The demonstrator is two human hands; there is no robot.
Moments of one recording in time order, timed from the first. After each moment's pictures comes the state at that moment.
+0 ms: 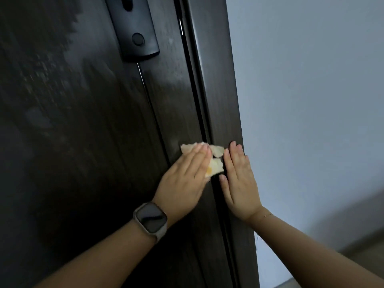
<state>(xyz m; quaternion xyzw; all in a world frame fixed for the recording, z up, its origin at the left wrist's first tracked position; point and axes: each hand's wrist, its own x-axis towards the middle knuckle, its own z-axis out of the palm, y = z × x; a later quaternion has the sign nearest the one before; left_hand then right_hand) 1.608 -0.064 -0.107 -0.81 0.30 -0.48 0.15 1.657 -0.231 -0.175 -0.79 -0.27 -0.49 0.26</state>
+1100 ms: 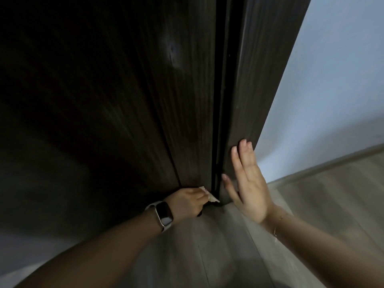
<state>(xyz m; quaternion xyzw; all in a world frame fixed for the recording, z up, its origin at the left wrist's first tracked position) 1.600 -0.046 -0.499 -0.83 0.49 -0.24 0.10 1.614 -0.259 -0.435 -0.85 -0.33 -0.29 0.28</state>
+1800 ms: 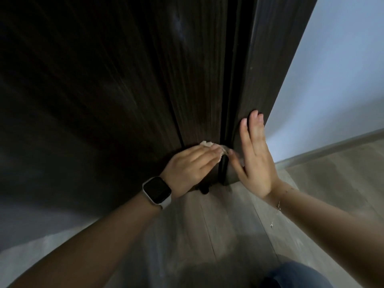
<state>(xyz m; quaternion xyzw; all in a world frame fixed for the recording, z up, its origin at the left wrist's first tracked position) 1.586 -0.048 -0.427 -0.87 0.40 -0.29 -0.01 1.615 -0.253 -0.430 -0.85 -0.33 -0.28 0.30</state>
